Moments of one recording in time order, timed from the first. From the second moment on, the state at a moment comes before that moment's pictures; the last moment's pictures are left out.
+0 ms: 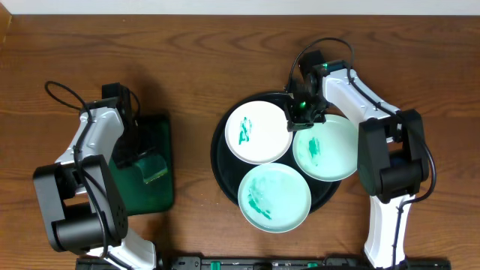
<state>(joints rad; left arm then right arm) 0.20 1.78 1.10 -0.92 -0.01 -0.28 0.29 2.19 1.61 -1.02 -0.37 0.09</state>
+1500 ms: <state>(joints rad) 0.20 1.76 1.11 -0.93 0.02 -0.28 0.29 2.19 1.61 -1.02 -0.37 0.09</state>
